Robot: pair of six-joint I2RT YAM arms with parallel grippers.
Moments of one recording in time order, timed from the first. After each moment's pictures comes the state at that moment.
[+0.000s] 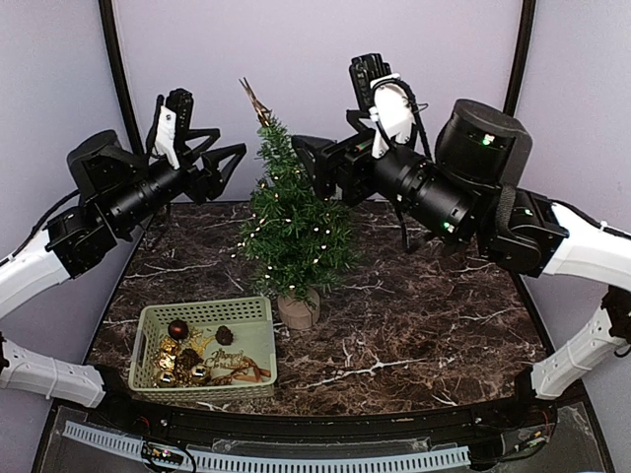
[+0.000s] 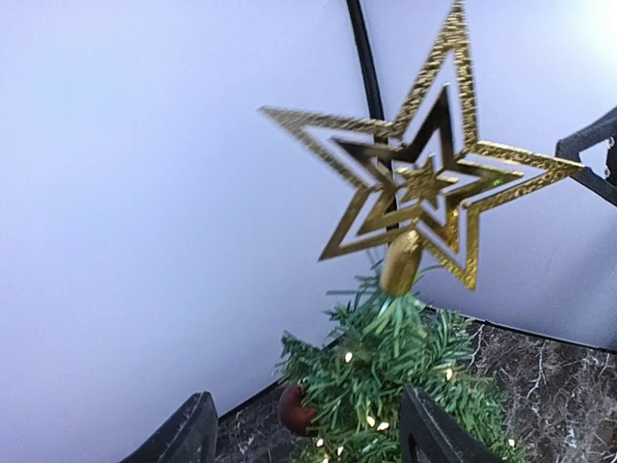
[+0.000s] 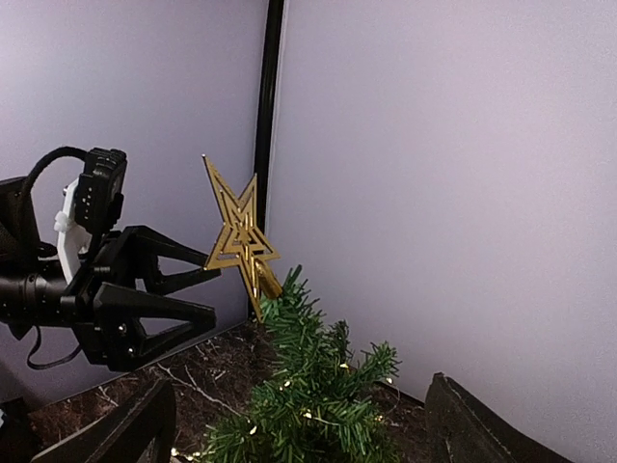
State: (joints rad) left arm -0.78 1.08 1.14 0.09 -0.05 0.18; right arm 1.34 1.41 1.54 0.03 0.58 -0.21
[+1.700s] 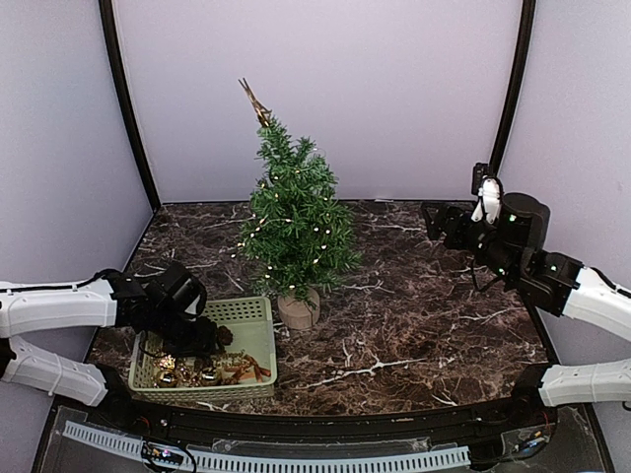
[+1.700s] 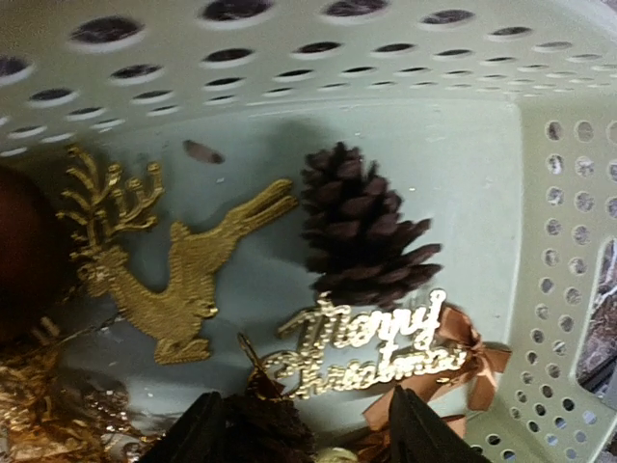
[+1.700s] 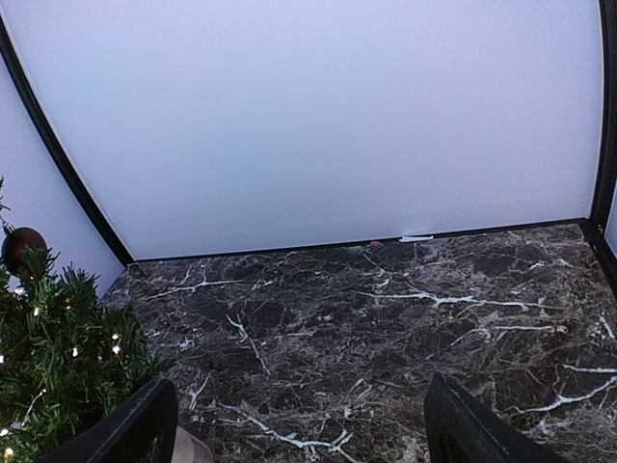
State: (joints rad) left arm -0.73 1.14 0.60 -0.70 0.05 -0.83; right arm 0.71 0.91 0.74 0.03 0.36 0.37
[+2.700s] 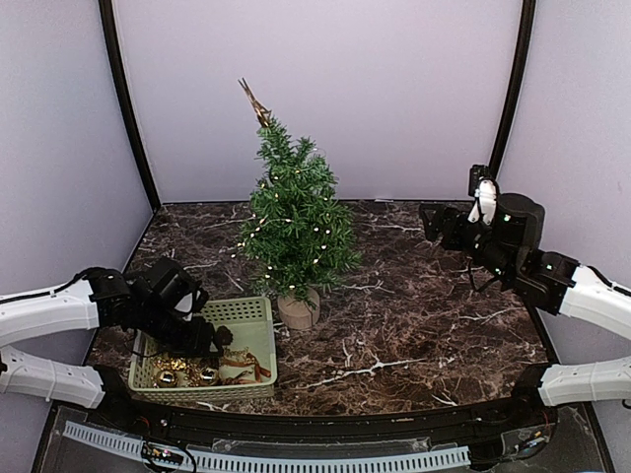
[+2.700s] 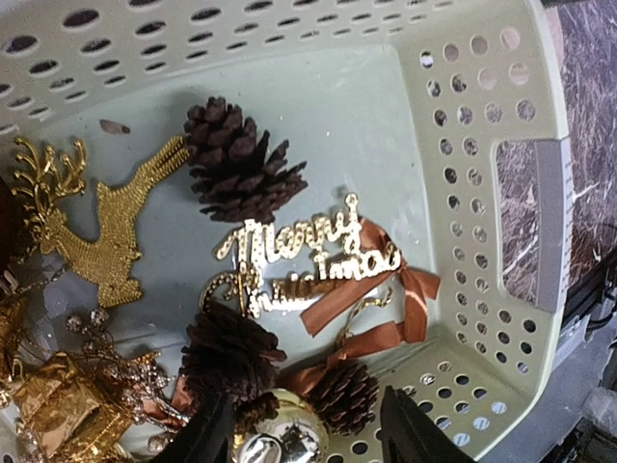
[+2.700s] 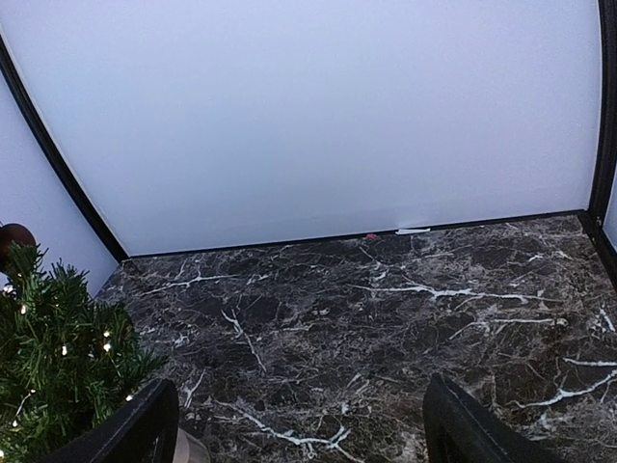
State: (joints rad) left arm -0.77 1.01 0.64 -0.76 0.17 -0.77; right arm 0.71 0.94 0.74 0.03 0.37 0.38
